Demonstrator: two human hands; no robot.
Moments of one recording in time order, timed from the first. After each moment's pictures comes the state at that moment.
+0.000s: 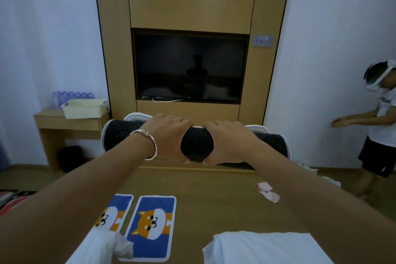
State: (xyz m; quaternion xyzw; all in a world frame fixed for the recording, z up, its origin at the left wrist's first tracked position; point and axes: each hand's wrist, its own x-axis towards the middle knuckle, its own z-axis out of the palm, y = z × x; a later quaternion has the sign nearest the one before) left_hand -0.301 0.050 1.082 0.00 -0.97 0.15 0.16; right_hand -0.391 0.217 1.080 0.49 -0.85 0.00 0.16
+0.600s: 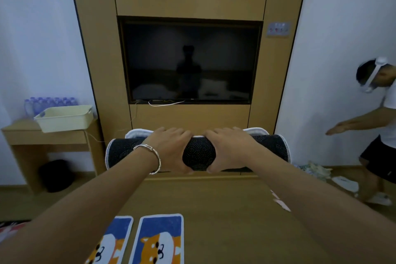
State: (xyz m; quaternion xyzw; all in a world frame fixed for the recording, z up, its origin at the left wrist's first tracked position) left_hand -0.500 -0.172 1.059 -0.01 -0.98 0.13 0.14; right_hand -0.589 -0.008 1.064 0.48 -0.87 -0.04 0.13
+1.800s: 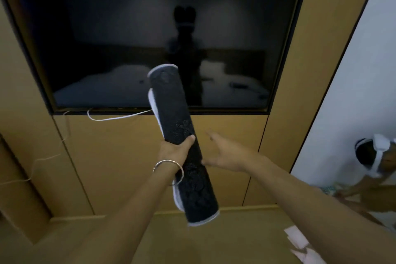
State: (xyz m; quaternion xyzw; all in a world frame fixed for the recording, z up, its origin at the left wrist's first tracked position) left_hand -1.193 -0.366 0.928 0.34 -0.69 -0.61 0.20; right_hand -1.251 -0.216 0.969 0.40 -0.90 0.16 -0.10
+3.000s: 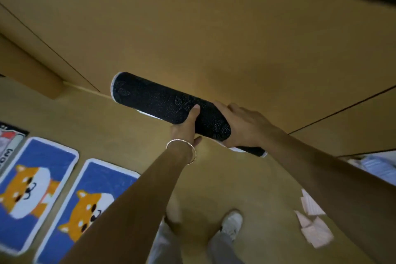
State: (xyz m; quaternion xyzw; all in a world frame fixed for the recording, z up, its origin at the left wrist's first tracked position) left_hand -1.505 -0.373 0.587 0.60 -0.34 -0.70 0.15; right_hand -1.637 -0.283 0.619 0.57 -0.79 -0.03 -0.23
